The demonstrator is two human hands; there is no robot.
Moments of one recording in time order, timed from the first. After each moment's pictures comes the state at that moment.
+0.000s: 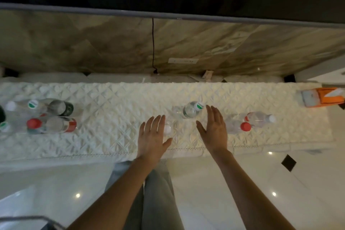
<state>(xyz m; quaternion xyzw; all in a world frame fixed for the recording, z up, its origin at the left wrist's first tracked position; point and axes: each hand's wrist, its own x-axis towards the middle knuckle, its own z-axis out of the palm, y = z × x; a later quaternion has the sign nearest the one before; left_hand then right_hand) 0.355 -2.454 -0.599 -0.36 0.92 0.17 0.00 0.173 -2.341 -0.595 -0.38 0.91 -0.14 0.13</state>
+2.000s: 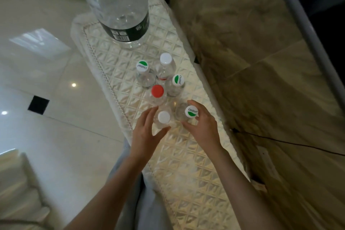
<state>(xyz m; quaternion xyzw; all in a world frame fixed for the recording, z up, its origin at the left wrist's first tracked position) 0.538 -2.577 -0.686 -0.77 0.46 0.25 -0.35 0.390 -2.686 -0.657 -0.73 0.54 -0.10 0.41</state>
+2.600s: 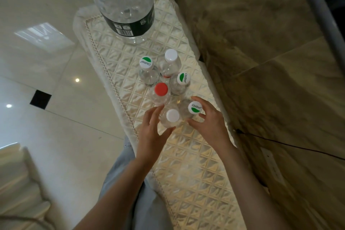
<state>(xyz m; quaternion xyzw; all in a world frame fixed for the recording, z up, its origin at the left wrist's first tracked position) 0.525 -2.582 -0.691 -0.77 0.43 0.25 -0.40 0.387 -2.704 -0.663 -0.71 0.50 -0.09 0.48</state>
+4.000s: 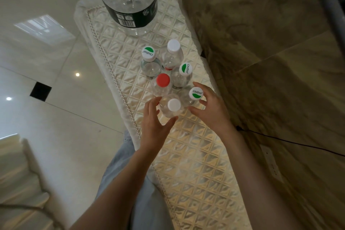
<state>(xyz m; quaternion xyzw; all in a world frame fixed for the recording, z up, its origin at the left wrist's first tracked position) 0.516 -2.587 -0.688 -0.78 0.33 0.29 -0.44 0.393 -2.723 -0.667 -0.72 0.48 -0.08 0.50</state>
